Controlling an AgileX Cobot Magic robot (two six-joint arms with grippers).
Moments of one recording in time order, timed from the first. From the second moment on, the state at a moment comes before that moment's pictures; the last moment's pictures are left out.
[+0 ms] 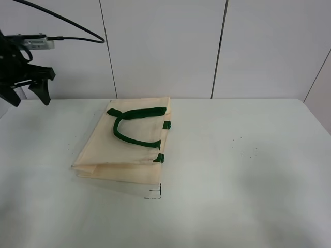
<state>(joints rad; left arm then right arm) 0.01 1.70 -1.55 0.05 1.18 -0.08 0.03 0.00 -0.49 0.04 1.03 -0.04</state>
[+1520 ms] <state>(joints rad) 0.01 0.07 -0.50 0.03 1.05 0.02 0.03 0.00 -0.49 0.04 1.03 -0.04</state>
